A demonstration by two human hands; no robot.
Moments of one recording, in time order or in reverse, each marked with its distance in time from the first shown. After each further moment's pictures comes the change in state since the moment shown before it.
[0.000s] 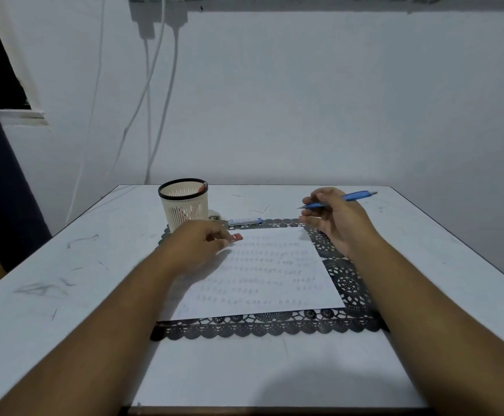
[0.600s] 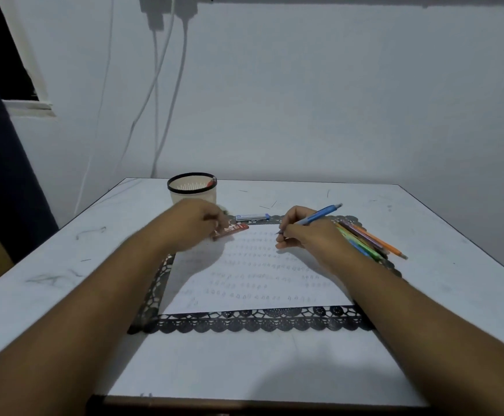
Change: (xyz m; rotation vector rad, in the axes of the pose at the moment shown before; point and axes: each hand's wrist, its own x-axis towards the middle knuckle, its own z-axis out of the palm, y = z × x) left_hand 0.005 0.018 -0.041 0.193 -0.085 -0.027; right_hand -0.028 0.034 0.034 -0.404 -0.199 0.066
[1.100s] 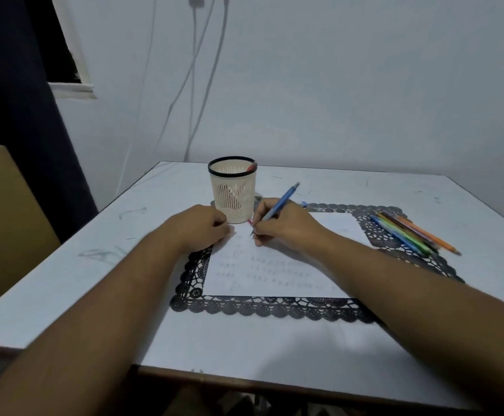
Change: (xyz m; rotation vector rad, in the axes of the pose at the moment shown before) left_hand -0.019 -0.072 0.000 0.310 -0.063 -0.065; right_hand 0.018 -0.003 0.103 -0.093 -0.311 0.002
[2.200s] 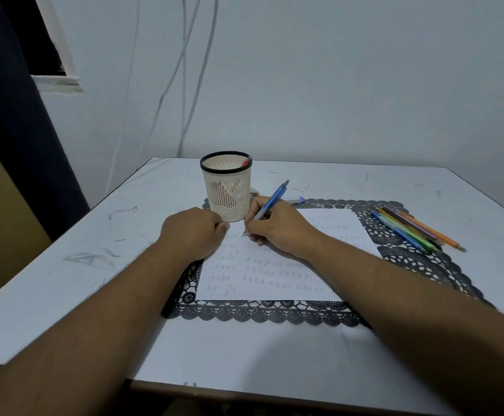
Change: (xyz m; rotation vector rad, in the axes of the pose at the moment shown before) left_hand 0.016 -0.003 0.034 0.287 0.210 -0.065; right_hand 0.019 0.014 0.005 -0.130 0.039 -0.036
